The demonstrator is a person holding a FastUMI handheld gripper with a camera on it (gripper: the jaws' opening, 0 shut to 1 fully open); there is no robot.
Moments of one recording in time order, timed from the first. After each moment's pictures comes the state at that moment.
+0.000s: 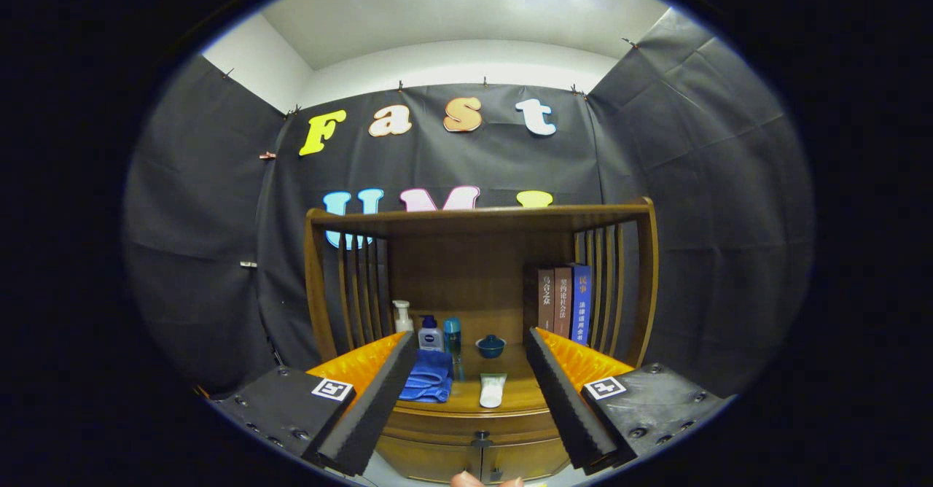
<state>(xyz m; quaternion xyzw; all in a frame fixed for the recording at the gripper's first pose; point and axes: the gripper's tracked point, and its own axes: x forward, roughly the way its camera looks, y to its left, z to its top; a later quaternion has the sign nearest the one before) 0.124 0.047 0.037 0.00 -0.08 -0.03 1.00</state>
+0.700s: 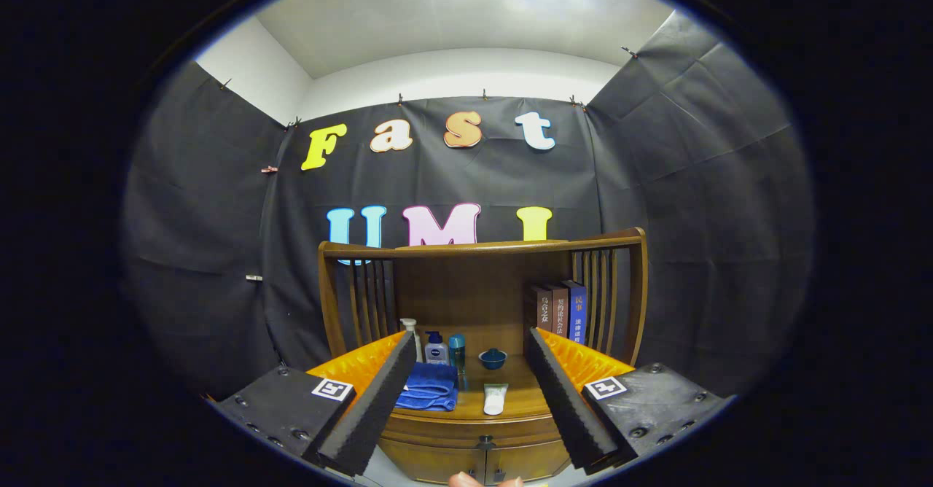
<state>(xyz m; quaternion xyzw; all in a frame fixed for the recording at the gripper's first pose) 0.098 0.054 0.069 0.00 -0.09 -0.03 1.00</state>
